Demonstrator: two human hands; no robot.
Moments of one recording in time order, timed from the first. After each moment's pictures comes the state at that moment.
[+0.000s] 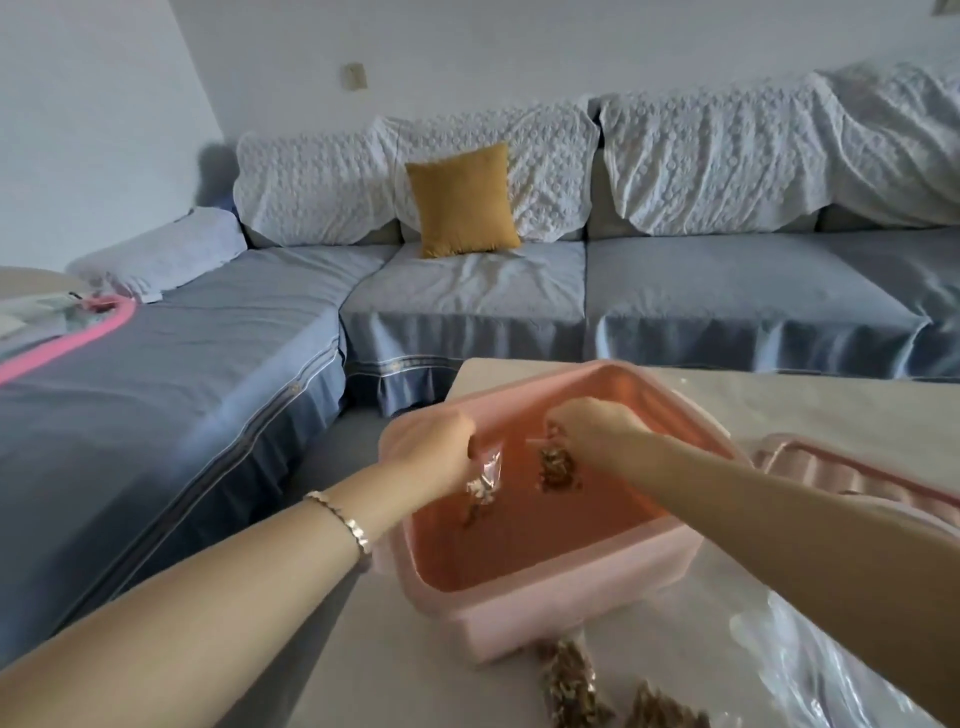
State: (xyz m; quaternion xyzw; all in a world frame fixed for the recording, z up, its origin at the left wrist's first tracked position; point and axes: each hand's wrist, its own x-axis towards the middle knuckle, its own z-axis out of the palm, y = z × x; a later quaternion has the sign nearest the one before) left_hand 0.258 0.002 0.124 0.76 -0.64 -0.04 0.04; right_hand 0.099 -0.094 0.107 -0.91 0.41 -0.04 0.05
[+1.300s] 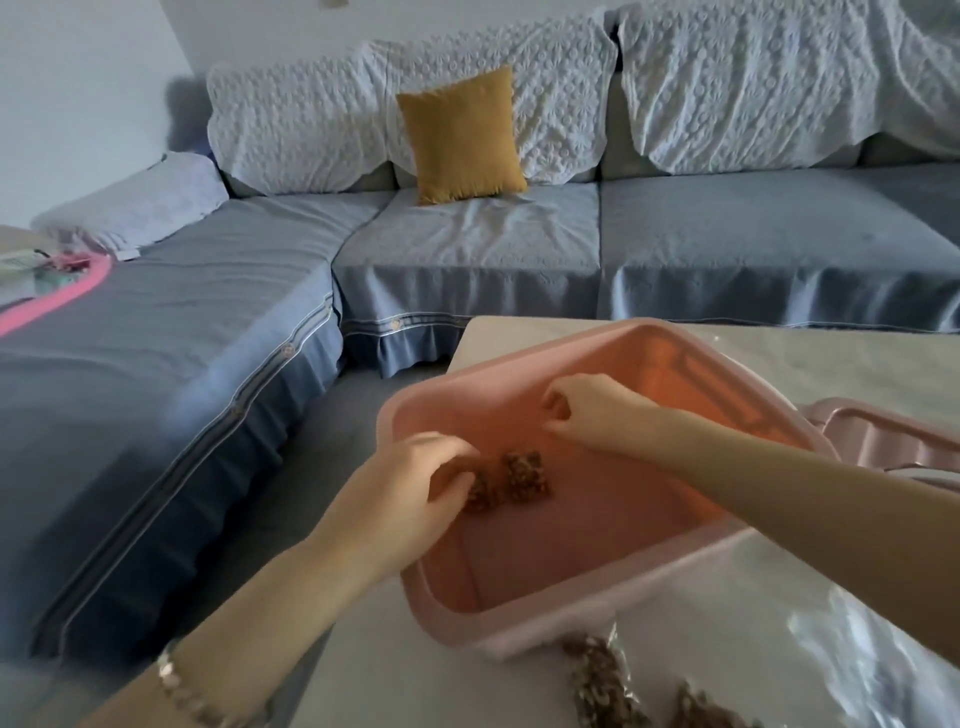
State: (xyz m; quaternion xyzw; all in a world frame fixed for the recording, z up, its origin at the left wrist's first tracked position) left_hand 0.285 0.047 0.104 0.70 -0.67 -0.10 0.22; right_hand 0.130 -0.111 0.090 -0.87 0.44 -0.03 0.22
